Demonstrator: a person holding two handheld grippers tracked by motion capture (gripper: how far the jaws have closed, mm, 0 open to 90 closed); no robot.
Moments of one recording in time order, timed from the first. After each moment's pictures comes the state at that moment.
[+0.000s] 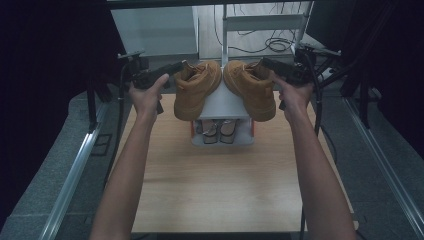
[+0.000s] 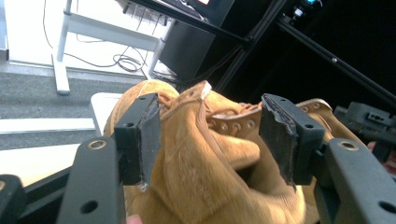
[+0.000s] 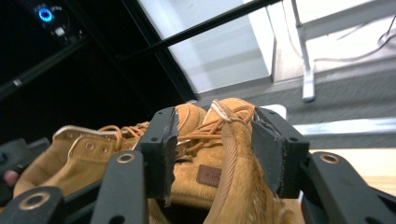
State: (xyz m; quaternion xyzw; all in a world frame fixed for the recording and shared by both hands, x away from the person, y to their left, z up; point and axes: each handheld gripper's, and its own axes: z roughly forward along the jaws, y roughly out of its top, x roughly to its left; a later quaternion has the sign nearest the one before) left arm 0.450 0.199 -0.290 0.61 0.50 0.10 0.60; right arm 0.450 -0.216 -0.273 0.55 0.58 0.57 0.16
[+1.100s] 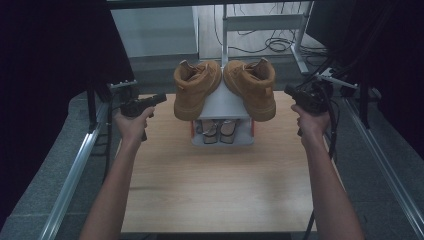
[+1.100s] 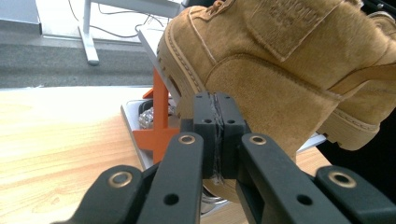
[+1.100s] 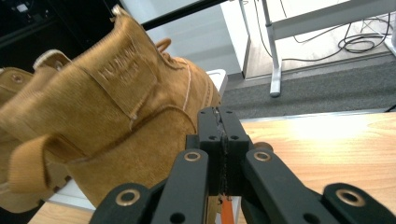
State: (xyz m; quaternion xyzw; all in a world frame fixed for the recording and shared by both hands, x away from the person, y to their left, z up) left arm 0.415 0.233 -0.351 0.66 0.51 0.11 0.54; right arm 0.414 -0.266 -0.336 0.56 0.59 0.55 0.20
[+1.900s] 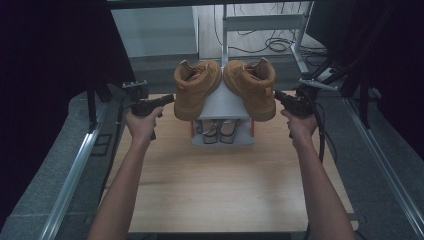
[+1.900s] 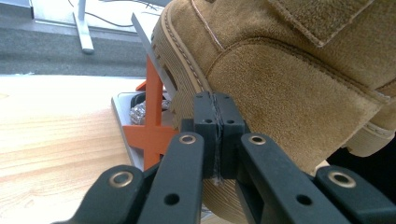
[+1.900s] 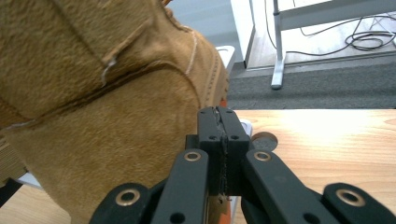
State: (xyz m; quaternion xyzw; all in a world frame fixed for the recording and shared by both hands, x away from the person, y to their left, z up) left arm 0.432 0.215 -0.366 0.65 0.53 0.09 0.54; right arm 0.431 -0.245 -0.364 0.54 0.63 0.52 0.20
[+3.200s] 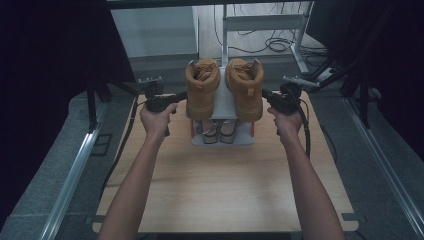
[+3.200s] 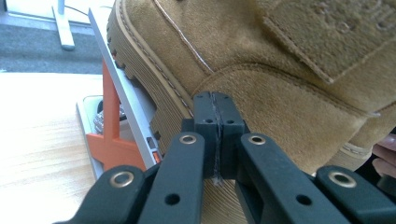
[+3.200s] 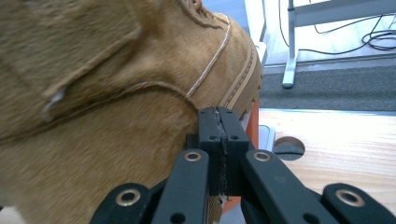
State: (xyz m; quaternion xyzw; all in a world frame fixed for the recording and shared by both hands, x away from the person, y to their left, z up) left arm 0.446 0.178 -0.364 0.65 0.52 0.07 0.54; right arm 0.446 -0.211 -0.367 0.53 0.64 0.52 0.19
